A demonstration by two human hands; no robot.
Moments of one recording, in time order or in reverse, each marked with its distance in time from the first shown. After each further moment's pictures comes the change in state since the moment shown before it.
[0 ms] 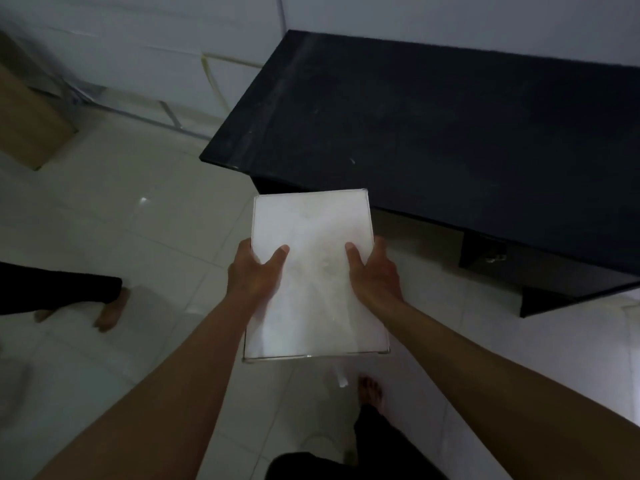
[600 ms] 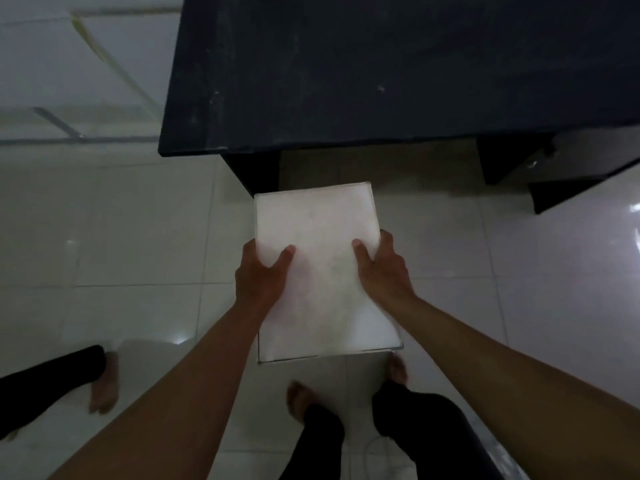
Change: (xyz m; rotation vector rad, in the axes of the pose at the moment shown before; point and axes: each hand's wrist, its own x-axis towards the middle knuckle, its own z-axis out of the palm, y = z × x) left_hand 0.185 -0.134 -0.008 0.133 -0.330 0.112; right_hand 0.044 0.015 0.207 0.058 0.199 0.277
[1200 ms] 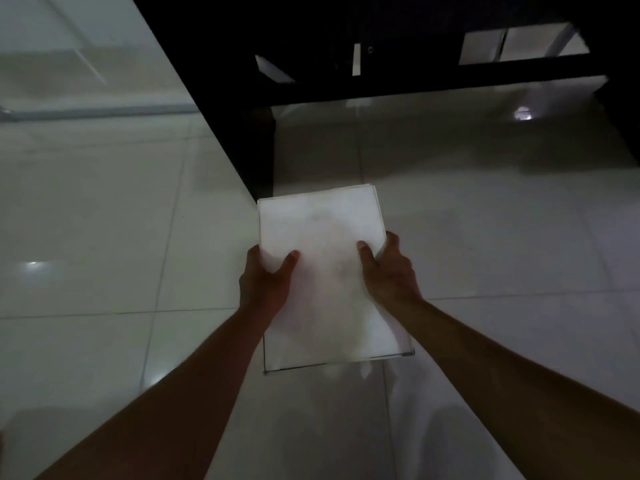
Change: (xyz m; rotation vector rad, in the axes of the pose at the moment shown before) left_hand 0.234 -0.241 0.190 -0.016 -0.010 0.029; right_hand 0.229 0.168 0.247 -0.041 0.088 -0.033
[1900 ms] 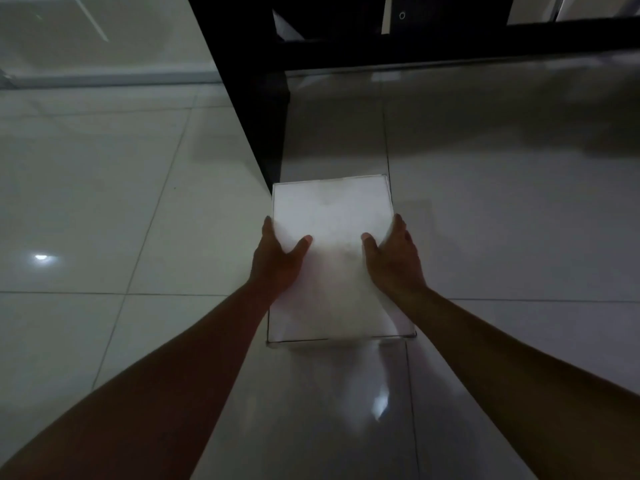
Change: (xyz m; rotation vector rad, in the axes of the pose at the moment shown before) left_hand 0.084 -0.106 0.088 0.088 -0.057 0.151; right_hand 0.077 0.088 0.108 -0.026 0.058 -0.196
